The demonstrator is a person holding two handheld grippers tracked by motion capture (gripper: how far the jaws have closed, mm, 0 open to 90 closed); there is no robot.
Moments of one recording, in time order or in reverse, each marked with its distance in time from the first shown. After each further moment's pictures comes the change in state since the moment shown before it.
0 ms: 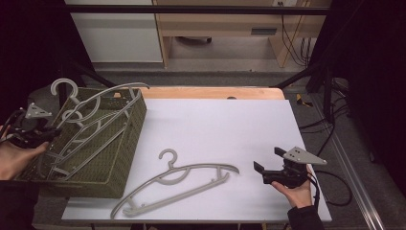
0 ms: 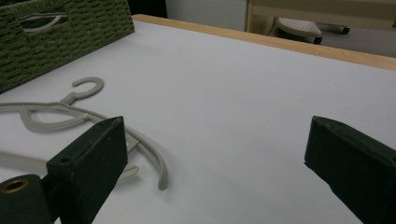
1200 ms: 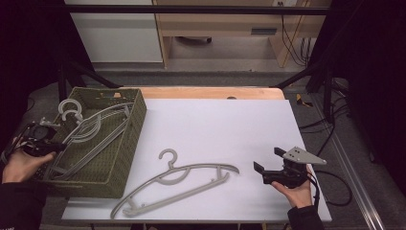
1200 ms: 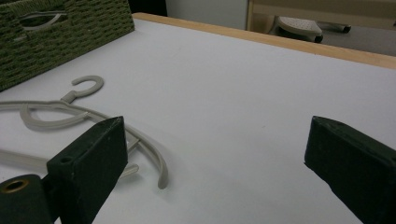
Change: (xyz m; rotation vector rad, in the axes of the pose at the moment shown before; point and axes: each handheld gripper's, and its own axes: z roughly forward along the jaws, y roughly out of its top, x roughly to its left) left arm 0.004 -0.034 0.057 0.185 -0.088 -0.098; right arm 0.000 0.000 0.000 0.008 0.003 -0.003
